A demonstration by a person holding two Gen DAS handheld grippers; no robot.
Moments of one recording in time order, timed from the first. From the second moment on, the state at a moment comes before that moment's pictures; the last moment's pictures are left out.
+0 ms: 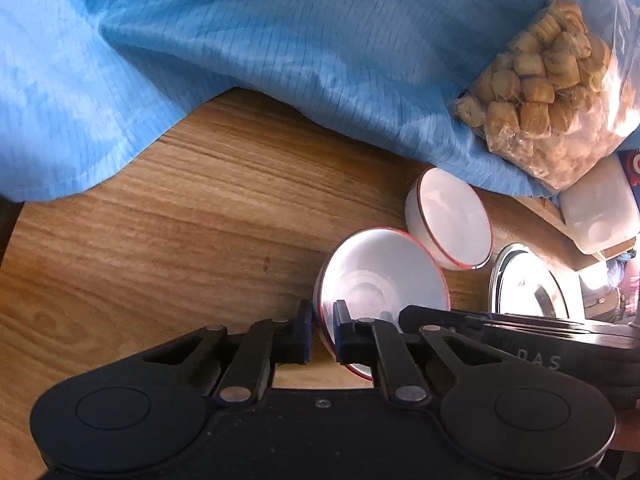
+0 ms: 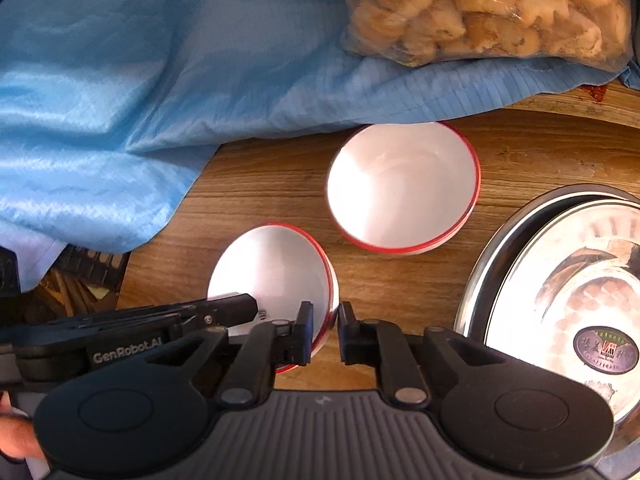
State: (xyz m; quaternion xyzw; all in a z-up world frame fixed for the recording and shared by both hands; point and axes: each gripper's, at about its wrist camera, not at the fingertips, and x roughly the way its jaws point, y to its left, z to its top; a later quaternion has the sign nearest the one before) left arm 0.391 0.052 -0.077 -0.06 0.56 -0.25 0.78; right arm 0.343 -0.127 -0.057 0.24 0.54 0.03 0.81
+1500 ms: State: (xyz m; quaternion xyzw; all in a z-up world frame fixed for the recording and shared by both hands) left arm 0.261 0.019 -0.020 0.00 0.51 -0.28 0.81; right arm 0.210 -0.177 -0.001 0.23 0.50 0.10 0.83
